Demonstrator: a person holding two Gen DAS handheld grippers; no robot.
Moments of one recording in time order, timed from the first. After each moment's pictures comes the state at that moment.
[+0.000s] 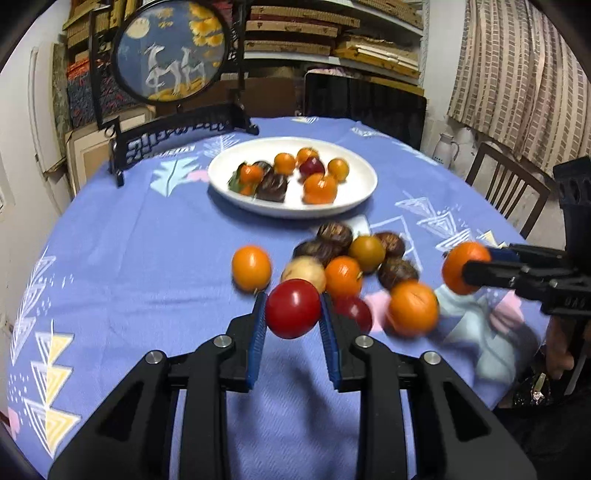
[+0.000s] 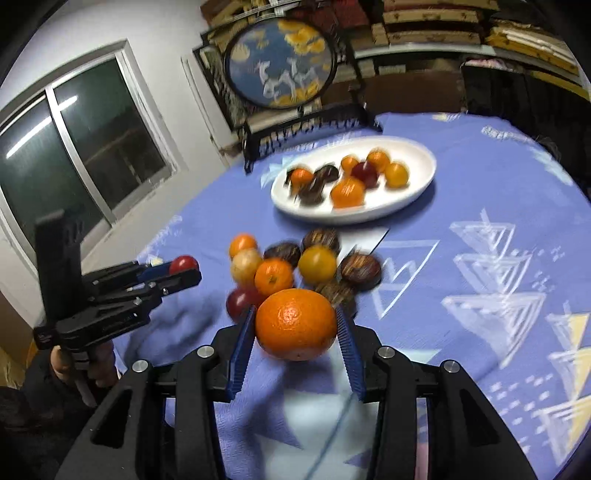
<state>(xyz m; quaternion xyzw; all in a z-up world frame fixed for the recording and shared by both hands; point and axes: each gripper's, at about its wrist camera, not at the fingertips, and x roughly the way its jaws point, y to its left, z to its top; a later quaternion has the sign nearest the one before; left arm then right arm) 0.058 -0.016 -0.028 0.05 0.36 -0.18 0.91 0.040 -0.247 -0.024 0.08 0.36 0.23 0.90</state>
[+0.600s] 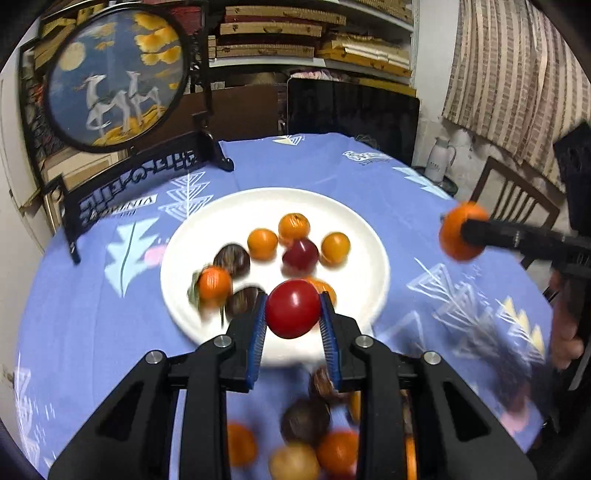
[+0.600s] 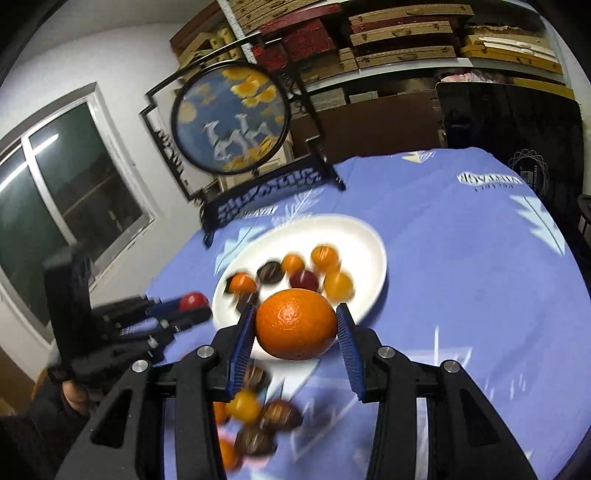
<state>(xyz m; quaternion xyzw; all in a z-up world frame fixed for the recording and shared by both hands) 0.205 -0.087 0.008 0.08 0.36 -0.20 0.91 0.178 -0.308 0.027 0.12 0.34 0.20 0.91</state>
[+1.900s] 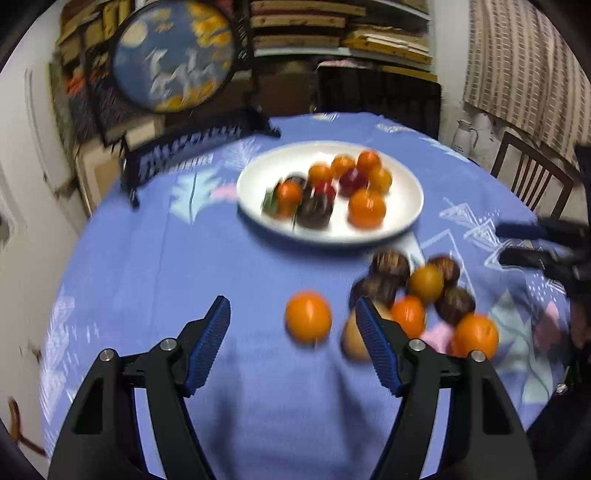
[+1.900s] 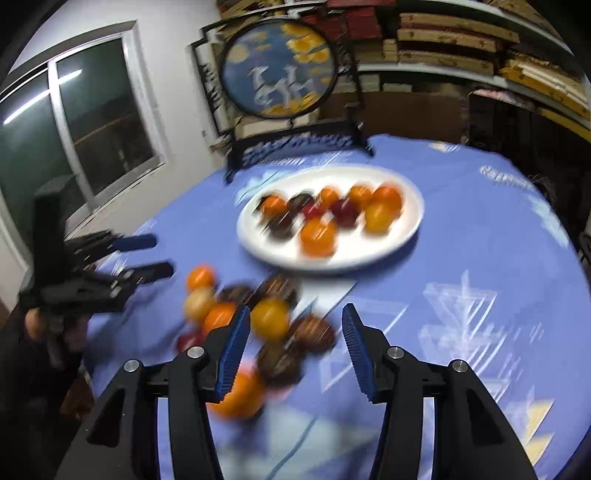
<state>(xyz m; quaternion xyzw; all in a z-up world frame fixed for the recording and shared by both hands) 0.109 0.000 -0.024 0.09 0.37 -0.15 0.91 0.084 -0.246 -0.021 0.02 0.36 0.23 0.90</state>
